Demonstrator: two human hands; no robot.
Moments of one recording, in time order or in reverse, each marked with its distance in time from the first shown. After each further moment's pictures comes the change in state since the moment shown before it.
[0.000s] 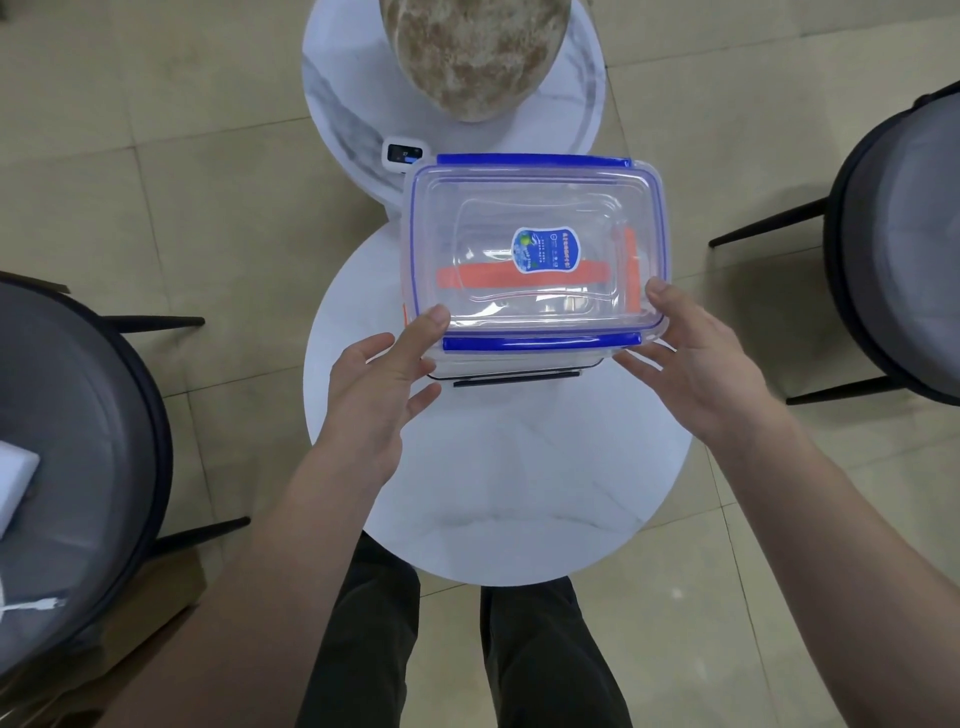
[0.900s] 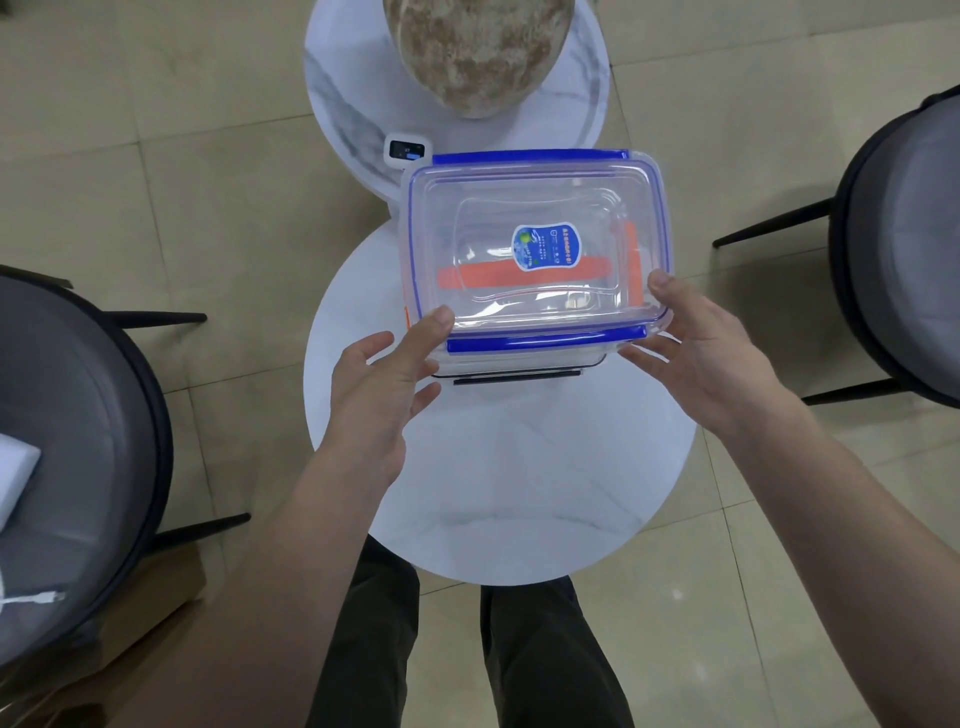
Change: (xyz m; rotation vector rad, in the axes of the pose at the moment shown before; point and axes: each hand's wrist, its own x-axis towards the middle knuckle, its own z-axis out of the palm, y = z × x) left_hand 0.000 -0.007 0.001 0.010 0.011 0.018; right_hand 0.001 -0.010 0.001 -0.068 -0.026 -0.002
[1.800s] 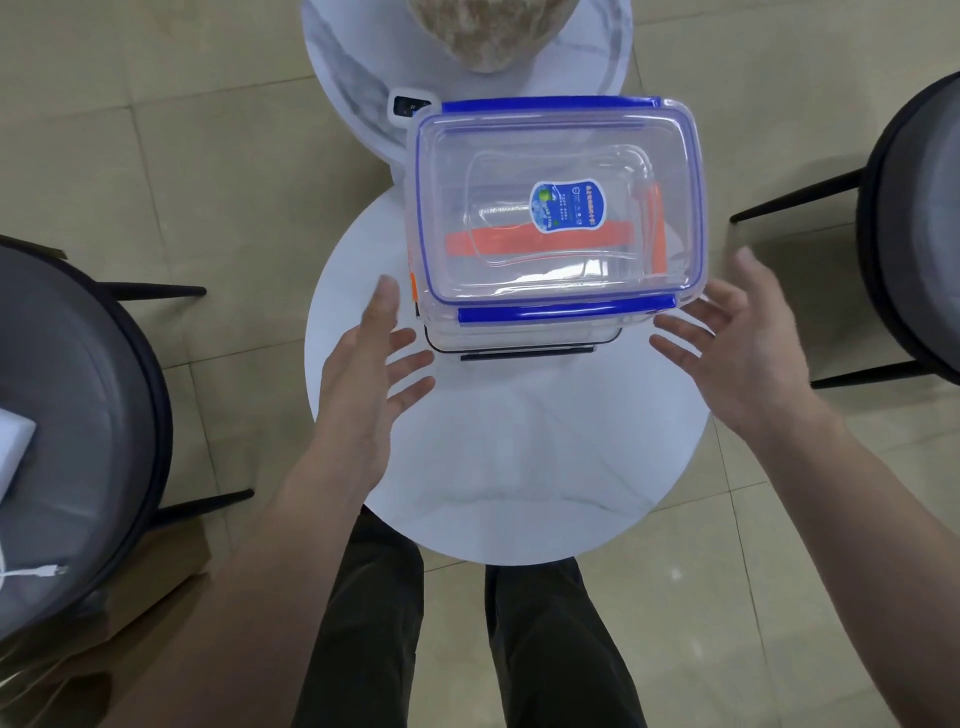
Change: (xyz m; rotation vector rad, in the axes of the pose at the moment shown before) left_hand -0.007 -0.006 -0.013 0.039 0.016 -0.038; right_hand 0.016 0.030 -0.024 0.090 0.112 0.038
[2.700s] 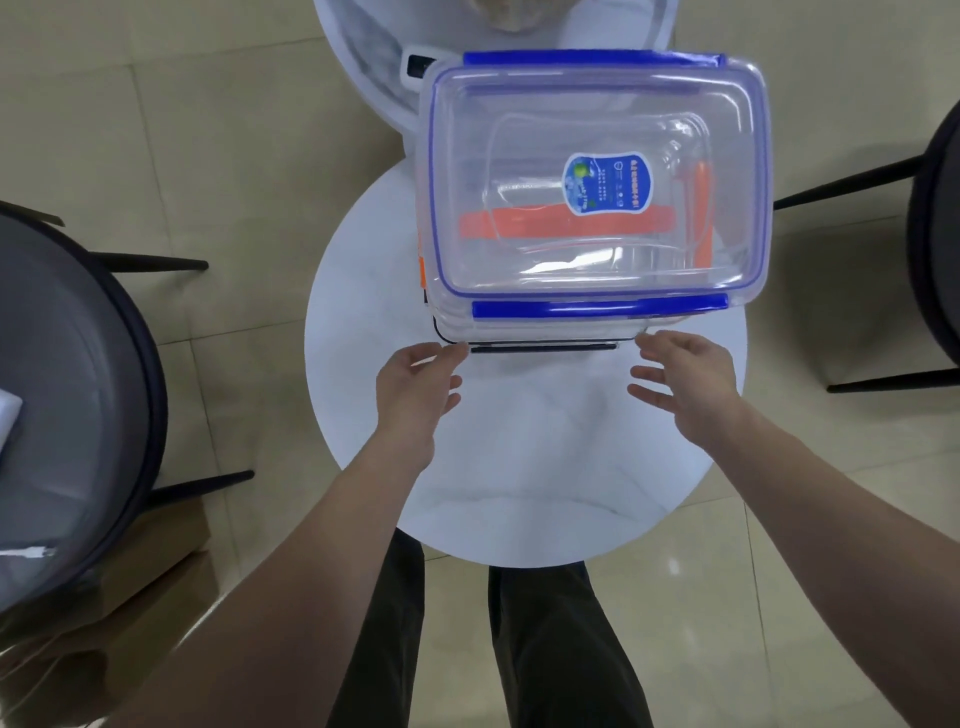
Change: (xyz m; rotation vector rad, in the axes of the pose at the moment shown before) left_hand 0.075 -0.070 0.019 0.065 0.140 -0.112; right_hand 0.063 0.073 0.007 -0.315 0.151 0.145
